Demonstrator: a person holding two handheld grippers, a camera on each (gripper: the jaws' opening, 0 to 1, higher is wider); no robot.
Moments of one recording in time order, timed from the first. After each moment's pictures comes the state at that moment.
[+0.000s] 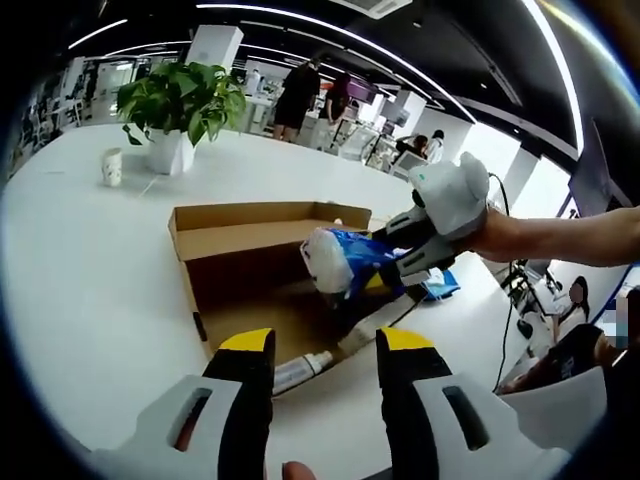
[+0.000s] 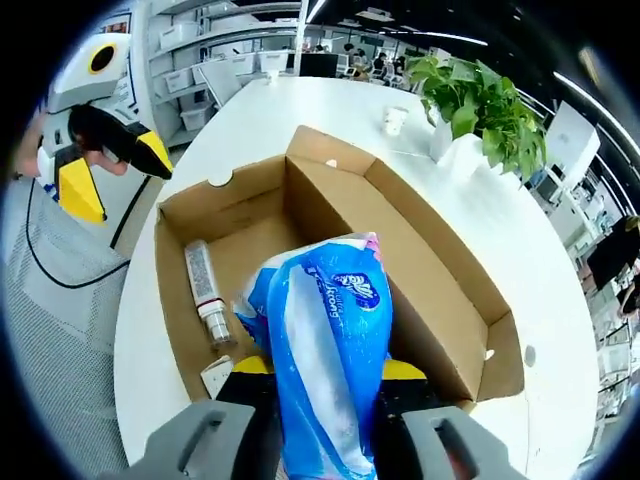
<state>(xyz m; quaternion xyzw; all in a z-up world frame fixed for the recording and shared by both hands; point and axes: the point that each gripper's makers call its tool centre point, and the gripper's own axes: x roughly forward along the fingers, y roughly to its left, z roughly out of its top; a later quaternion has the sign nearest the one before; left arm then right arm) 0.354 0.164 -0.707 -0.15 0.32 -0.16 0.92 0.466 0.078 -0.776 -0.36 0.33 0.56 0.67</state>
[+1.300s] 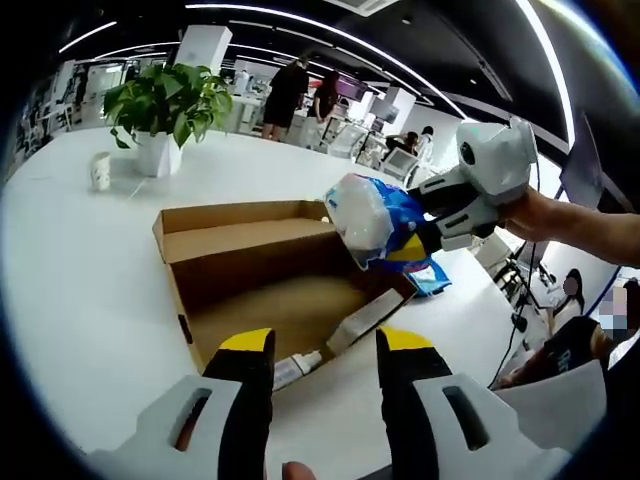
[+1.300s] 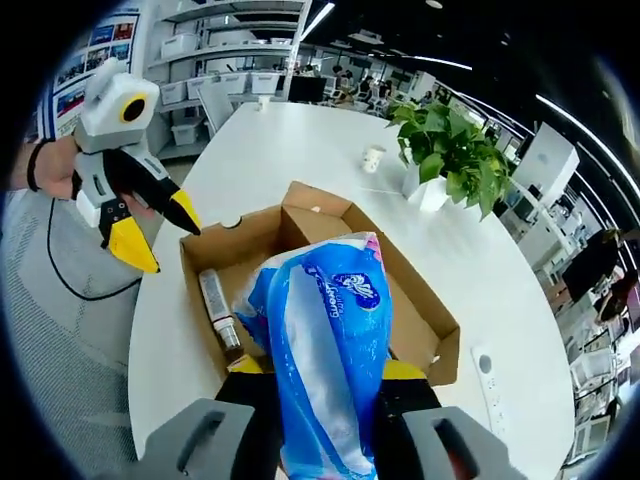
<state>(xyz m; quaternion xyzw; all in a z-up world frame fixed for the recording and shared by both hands) 0.354 0.152 -0.707 -0.14 0.32 -0.18 0.92 0.455 0.060 -0.699 -0.36 0.27 0.54 0.71</state>
